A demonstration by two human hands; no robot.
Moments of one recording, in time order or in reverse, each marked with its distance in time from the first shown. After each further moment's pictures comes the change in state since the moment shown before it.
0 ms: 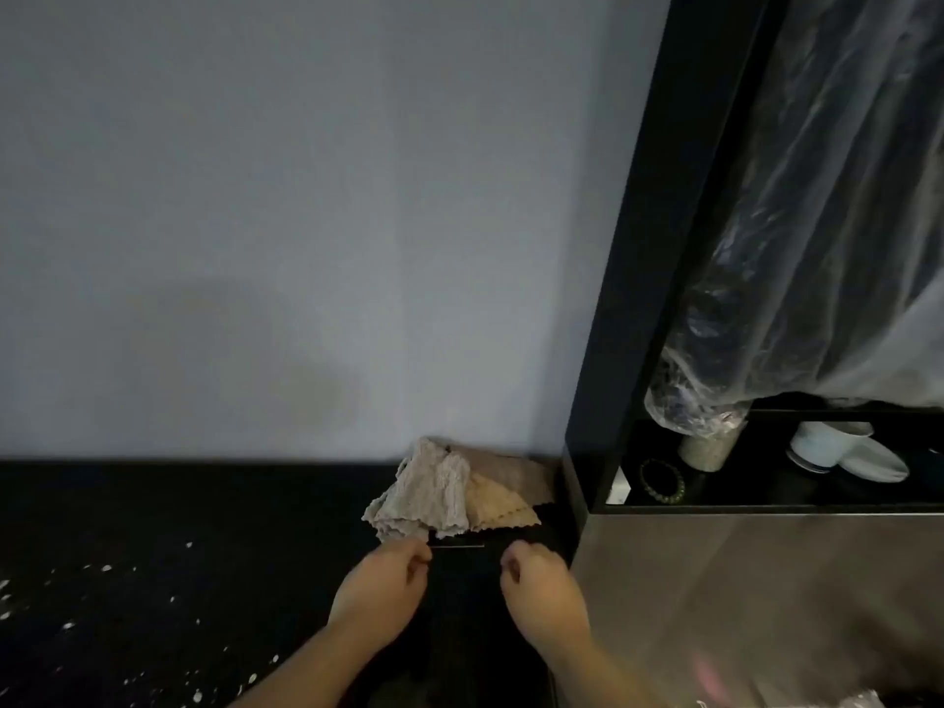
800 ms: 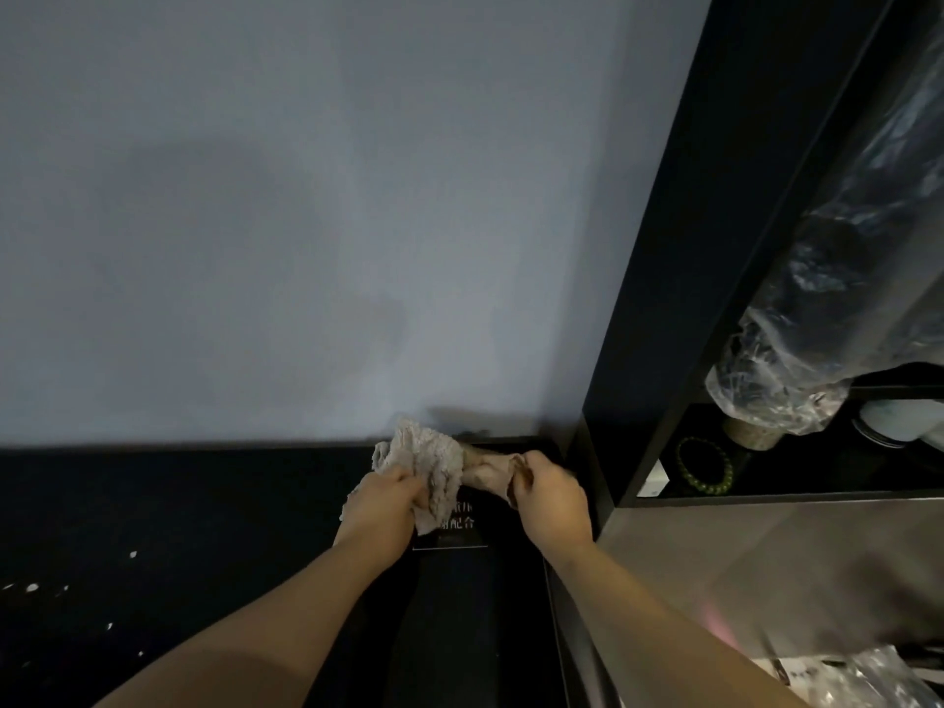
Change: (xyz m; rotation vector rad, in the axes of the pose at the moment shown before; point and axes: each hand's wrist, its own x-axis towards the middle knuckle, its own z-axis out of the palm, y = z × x) left_hand 0.113 -0.029 0.018 0.252 -0.013 0.073; right_hand 0.111 0.017 0.007 0.157 0.199 0.019
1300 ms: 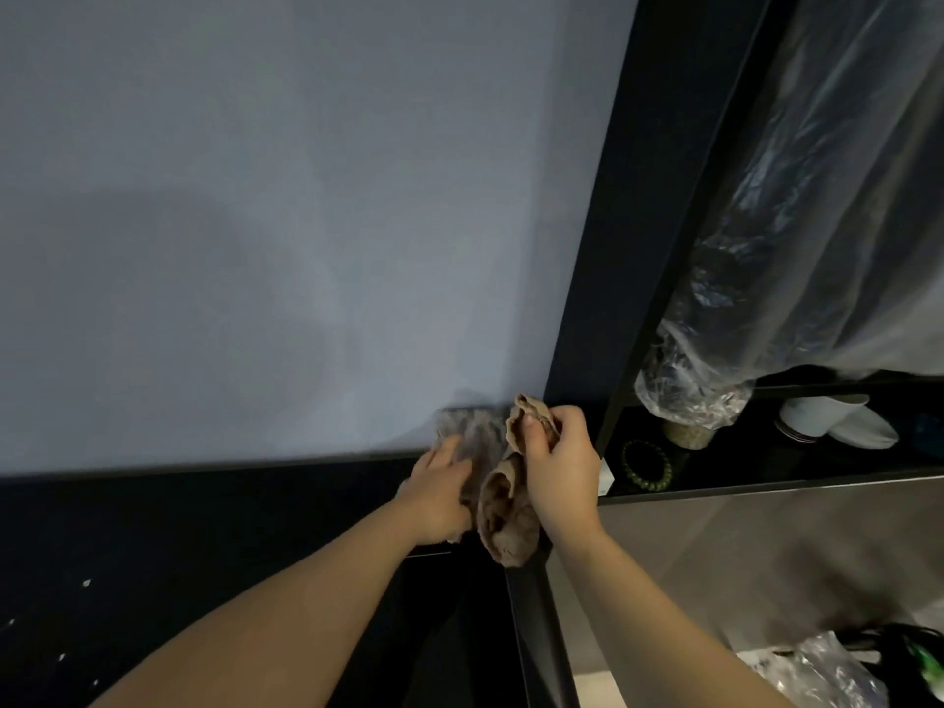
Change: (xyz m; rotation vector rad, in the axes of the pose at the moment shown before) left_hand 0.028 0.083 -0.010 -0.136 -0.230 0.189; right_hand -0.019 -0.026 -0.076 0.506 0.363 0.085
